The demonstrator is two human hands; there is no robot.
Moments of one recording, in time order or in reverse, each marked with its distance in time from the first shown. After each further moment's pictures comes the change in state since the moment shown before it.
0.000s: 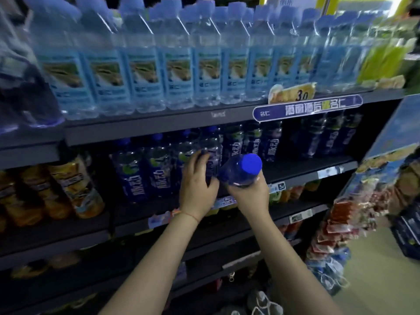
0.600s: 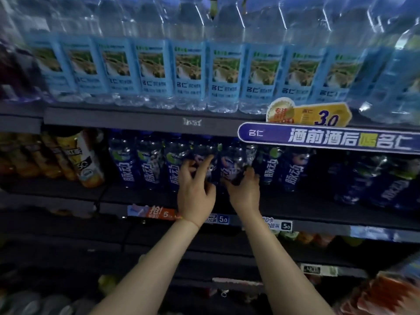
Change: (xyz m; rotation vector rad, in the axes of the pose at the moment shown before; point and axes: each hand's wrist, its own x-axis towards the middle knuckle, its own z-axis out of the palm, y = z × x) left_hand 0.027 0.011 0.090 0.308 0.379 -0.209; right_hand 0.122 0.036 0.007 -0.222 -0.447 -0.023
